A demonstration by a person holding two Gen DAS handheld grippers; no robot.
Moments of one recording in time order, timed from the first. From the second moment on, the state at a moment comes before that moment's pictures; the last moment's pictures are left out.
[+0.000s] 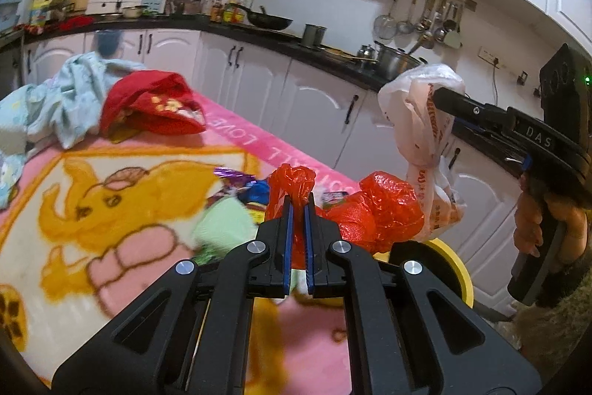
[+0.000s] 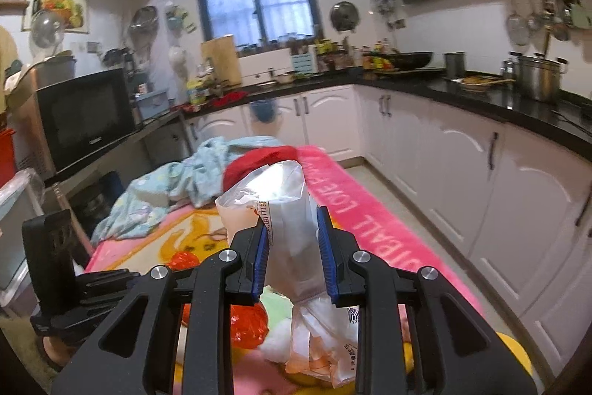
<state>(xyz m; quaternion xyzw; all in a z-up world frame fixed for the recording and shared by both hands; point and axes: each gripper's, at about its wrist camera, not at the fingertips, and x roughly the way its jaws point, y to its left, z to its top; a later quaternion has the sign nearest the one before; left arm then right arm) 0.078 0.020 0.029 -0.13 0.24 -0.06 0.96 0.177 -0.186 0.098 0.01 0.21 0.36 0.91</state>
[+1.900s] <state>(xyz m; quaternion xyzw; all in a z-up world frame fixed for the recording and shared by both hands) 0.162 -0.194 -0.065 -0.03 0.36 -0.19 0.92 0.192 -0.412 -0.023 0.13 0.29 0.16 0.93</state>
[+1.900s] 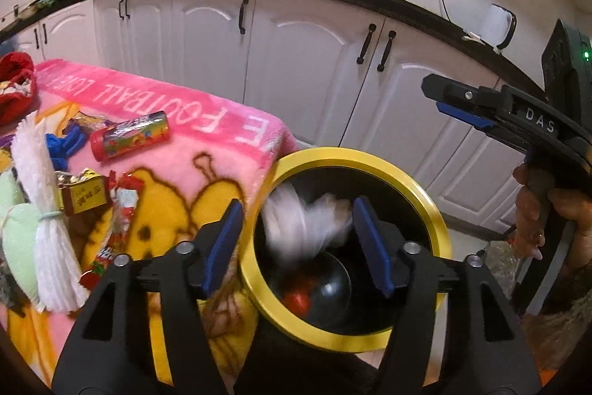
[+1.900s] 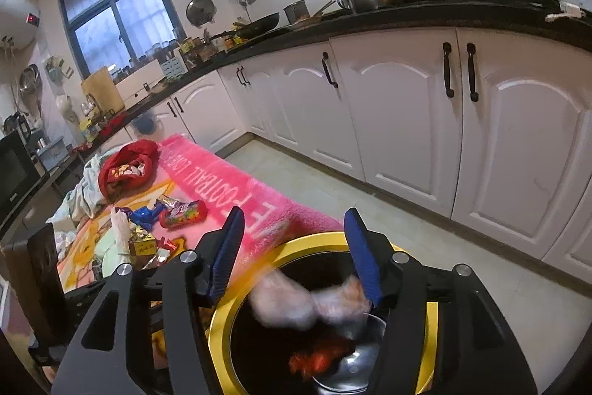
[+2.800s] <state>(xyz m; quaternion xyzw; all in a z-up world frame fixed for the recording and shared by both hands) 0.131 -0.069 -0.016 -0.09 0.27 -0.07 0.96 0.177 -0.322 0.015 0.07 0.28 0.21 0.93</state>
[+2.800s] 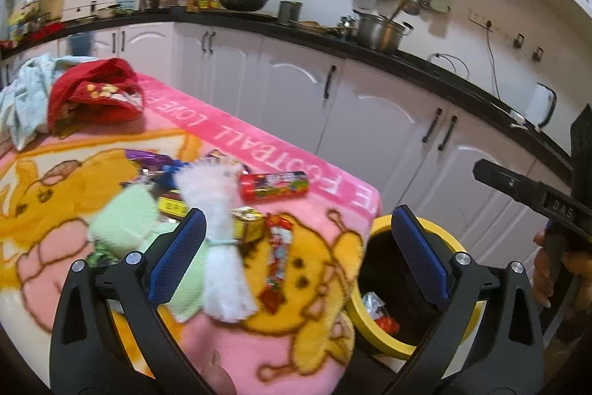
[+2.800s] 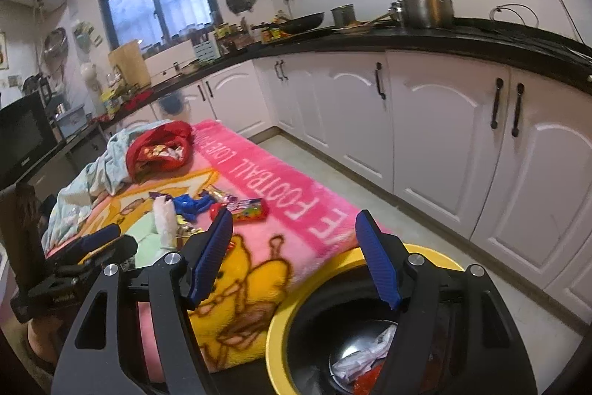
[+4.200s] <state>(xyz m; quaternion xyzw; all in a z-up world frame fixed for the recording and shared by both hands) 0.184 0.128 -0.076 -0.23 0.37 -0.06 0.90 0.236 -0.116 -0.009 -0.02 0.36 0.36 0.86</state>
